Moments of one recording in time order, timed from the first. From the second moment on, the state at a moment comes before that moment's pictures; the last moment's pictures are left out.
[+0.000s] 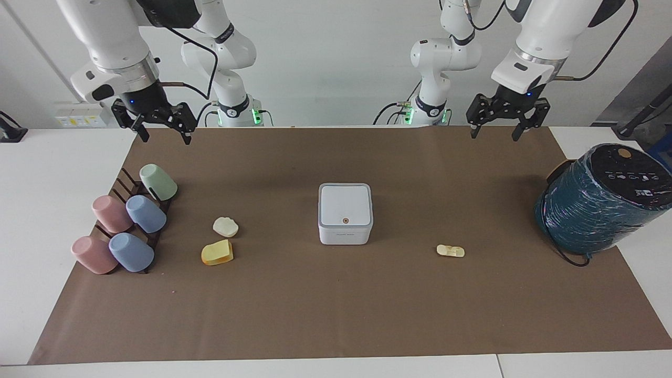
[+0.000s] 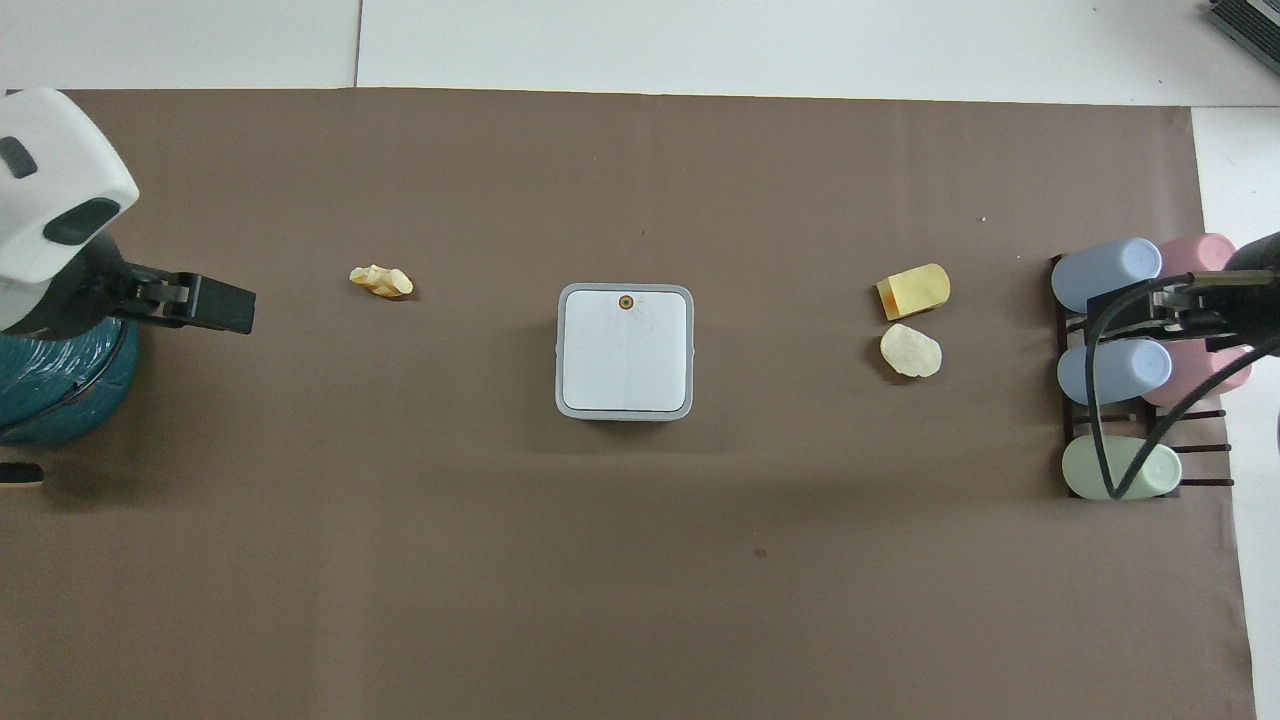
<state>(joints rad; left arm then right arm) -0.12 -0.02 -0.12 -1.55 0.01 1.59 -0.02 0.07 -0.02 -0.03 -1.58 -0.04 1.54 0.11</state>
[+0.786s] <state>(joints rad) -0.40 0.13 -0.12 -1.65 0.01 2.01 -0.18 0.07 -0.02 -0.03 -1.58 -0.04 1.54 0.11</state>
